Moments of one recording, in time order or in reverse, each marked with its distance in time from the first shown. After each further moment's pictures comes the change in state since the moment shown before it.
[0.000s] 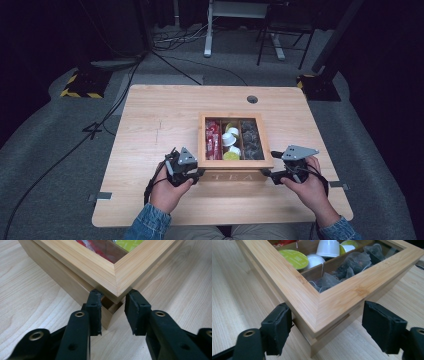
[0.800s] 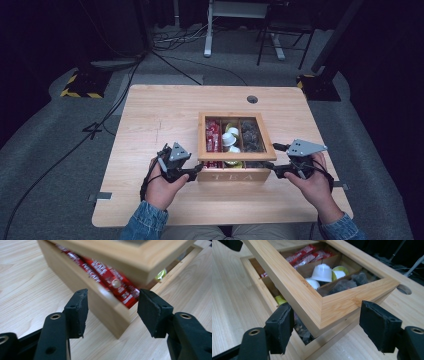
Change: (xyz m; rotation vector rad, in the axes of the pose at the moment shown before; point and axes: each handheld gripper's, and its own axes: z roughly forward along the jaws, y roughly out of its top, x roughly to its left) left arm 0.013 -0.001 -0.010 -0.095 0.048 -0.063; right arm -0.003 0.023 -0.019 -0.085 -0.033 -0.059
